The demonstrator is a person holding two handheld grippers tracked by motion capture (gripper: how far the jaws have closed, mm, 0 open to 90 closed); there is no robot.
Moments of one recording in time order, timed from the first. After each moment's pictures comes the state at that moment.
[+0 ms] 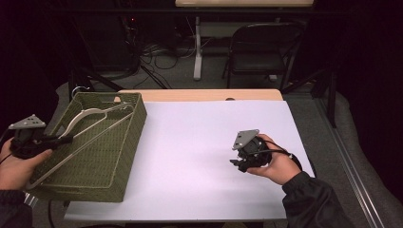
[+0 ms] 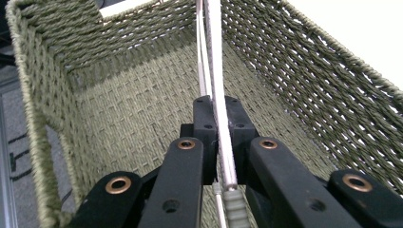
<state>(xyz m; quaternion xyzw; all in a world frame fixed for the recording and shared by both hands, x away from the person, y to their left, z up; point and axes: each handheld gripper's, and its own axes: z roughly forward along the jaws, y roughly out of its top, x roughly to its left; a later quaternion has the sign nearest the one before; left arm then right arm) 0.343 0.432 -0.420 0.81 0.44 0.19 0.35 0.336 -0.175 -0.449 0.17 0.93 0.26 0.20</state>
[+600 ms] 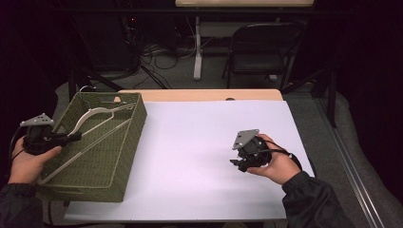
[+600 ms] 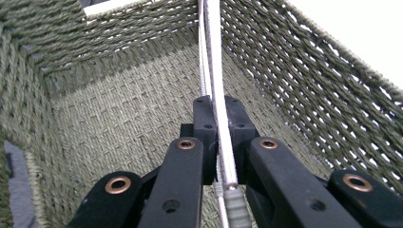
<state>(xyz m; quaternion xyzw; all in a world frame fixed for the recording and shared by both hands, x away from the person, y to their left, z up) 0.364 0.432 -0.440 0.79 0.45 0.16 0.38 0.336 -0.175 -0.451 0.17 0.93 0.27 0.20</state>
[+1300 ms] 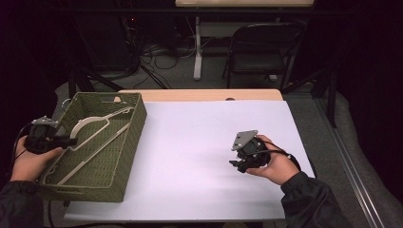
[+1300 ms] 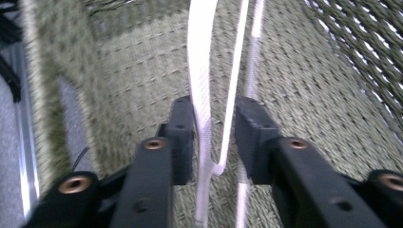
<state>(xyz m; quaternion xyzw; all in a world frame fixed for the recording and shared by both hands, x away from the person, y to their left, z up) 0.375 0.443 -0.457 0.80 0.52 0.18 0.26 0.338 -0.174 -0.456 0.17 0.93 0.26 0.20</state>
